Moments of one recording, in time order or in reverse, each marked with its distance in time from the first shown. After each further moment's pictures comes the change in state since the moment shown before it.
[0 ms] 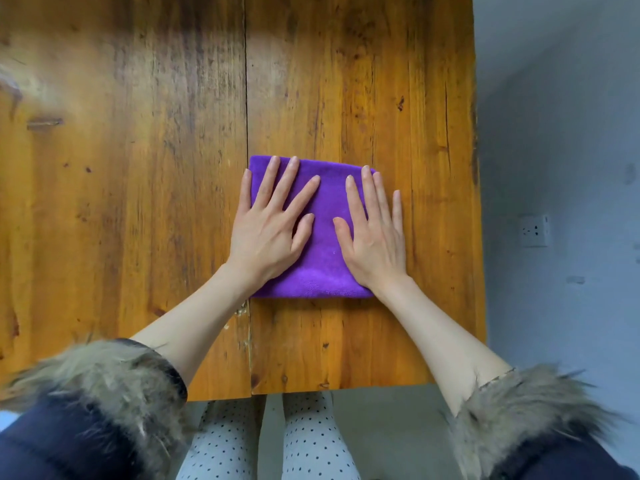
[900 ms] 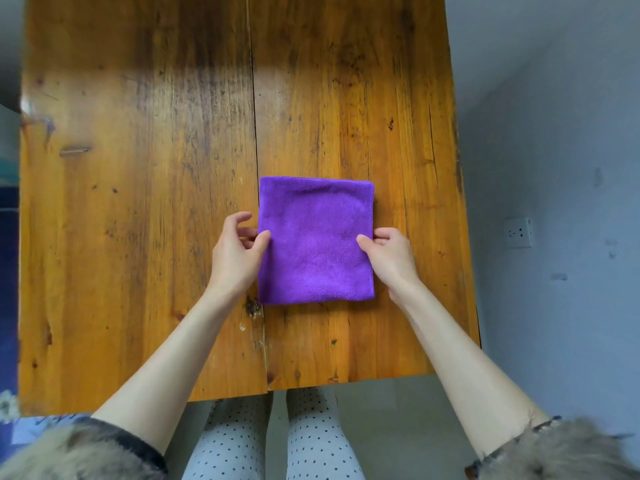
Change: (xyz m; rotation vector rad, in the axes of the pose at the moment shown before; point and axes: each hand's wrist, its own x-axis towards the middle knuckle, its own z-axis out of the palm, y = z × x) left_hand -0.031 -0.018 -0.044 -0.903 -0.038 -0.788; right_hand -0.012 -0.013 -0.037 0.857 -0.135 0.842
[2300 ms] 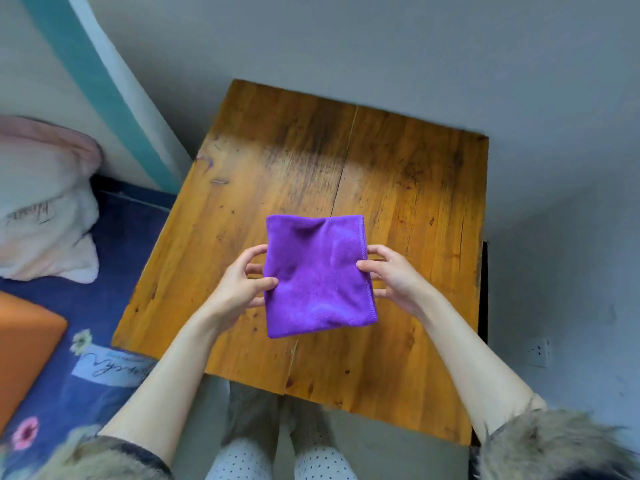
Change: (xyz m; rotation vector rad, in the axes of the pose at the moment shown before) left_hand -0.074 0.018 -0.104 -0.552 -0.118 -0.192; right_hand -0.051 -0.095 -0.017 0.079 -0.649 -0.164
